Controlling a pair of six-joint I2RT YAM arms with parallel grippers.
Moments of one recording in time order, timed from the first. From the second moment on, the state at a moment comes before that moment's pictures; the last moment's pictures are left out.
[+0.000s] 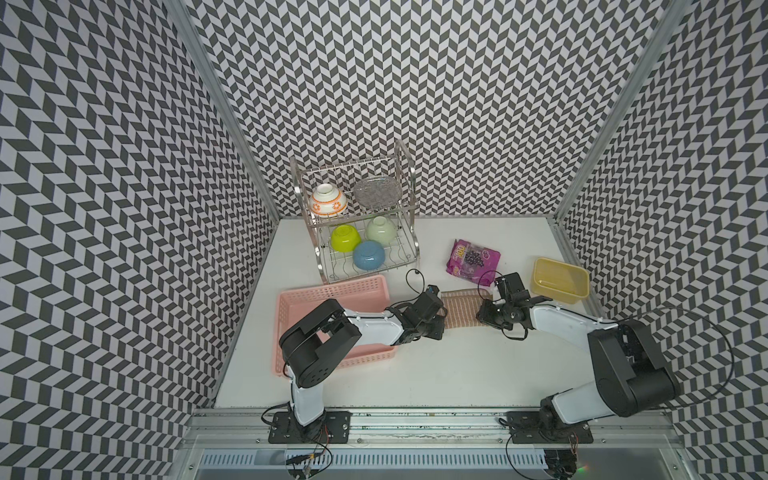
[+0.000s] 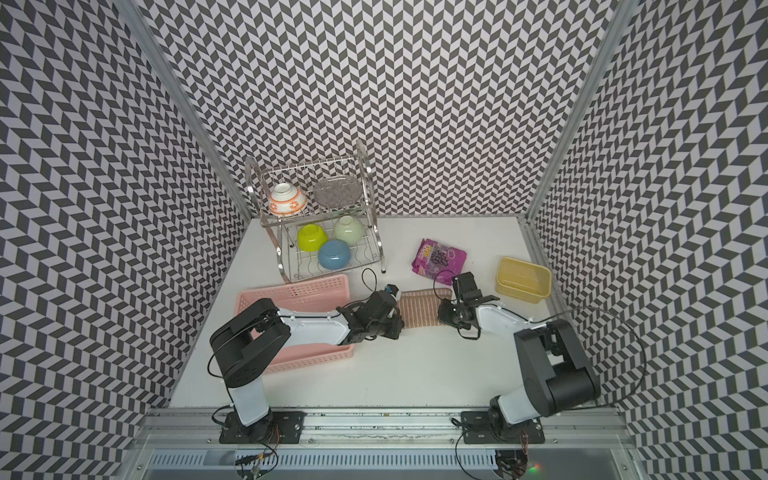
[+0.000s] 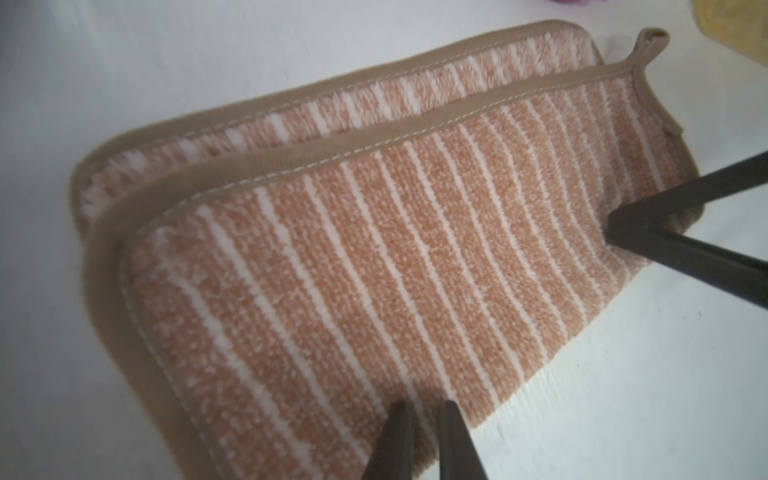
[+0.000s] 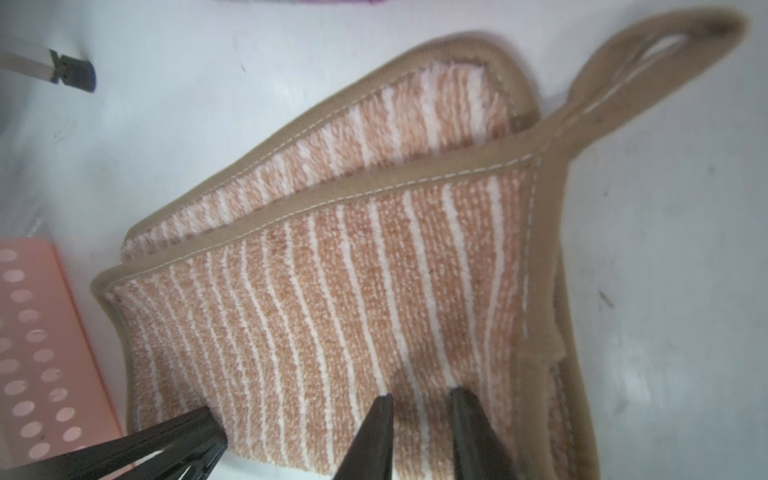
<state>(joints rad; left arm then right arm) -0.93 1.82 0.91 0.04 0.03 -0.60 0.29 1.47 0.67 -0.32 -0.21 0.58</state>
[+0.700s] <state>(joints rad) -0.89 1.70 1.00 0.02 -0.13 -0.45 0.26 1.31 0.76 -0.36 -0.02 0.65</state>
